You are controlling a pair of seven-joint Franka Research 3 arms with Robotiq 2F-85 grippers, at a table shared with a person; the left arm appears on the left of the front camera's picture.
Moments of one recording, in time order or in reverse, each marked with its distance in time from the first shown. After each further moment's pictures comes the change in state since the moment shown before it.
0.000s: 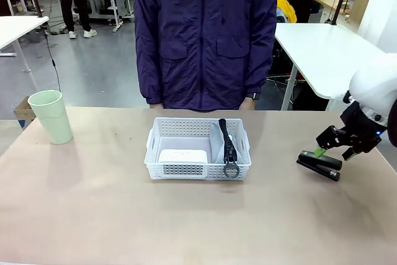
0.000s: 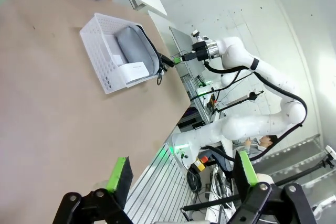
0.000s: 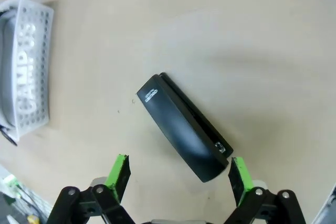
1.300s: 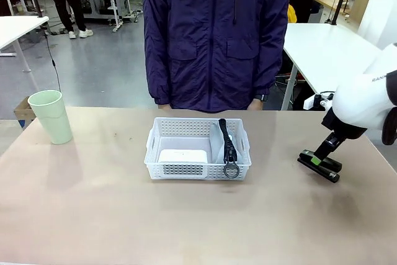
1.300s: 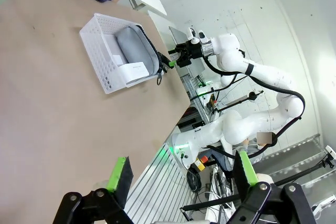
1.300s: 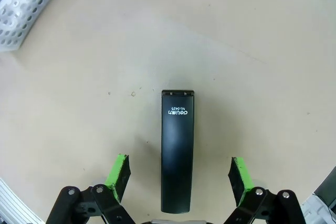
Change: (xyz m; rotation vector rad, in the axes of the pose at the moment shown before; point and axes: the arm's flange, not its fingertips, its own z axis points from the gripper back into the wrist) left arm 0.000 0.000 0.000 -0.001 0.000 0.000; right arm 0.017 0.020 -0.020 -0.125 0.023 0.623
